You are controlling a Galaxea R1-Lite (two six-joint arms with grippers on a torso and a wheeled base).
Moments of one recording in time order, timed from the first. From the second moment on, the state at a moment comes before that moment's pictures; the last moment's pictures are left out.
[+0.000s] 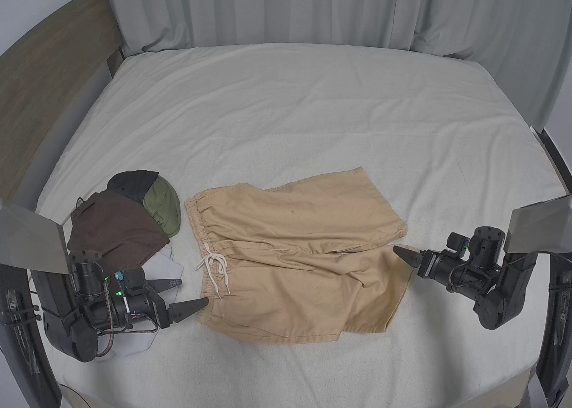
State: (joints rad) left arm -0.06 2.21 -0.21 -1.55 -0.72 -0.03; right arm 0.14 2.33 -0.48 -1.55 0.32 0.43
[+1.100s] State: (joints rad) left arm -0.06 2.27 -0.22 -1.55 -0.72 -0.04; right arm 0.19 2.30 -0.23 -1.54 0.38 0.25
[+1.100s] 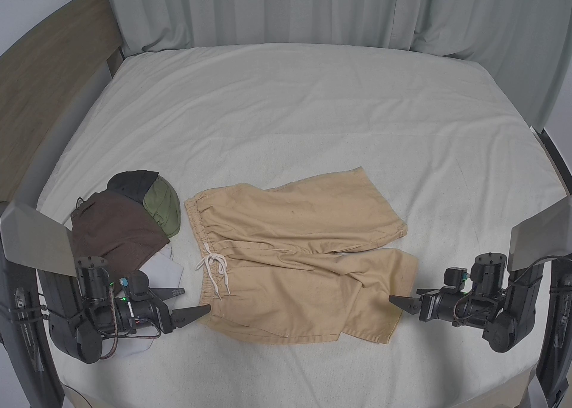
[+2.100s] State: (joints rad) left arm -0.12 2.49 -0.32 -1.55 -0.62 -0.24; right arm 0.19 2.31 -0.24 -1.55 0.38 0.25
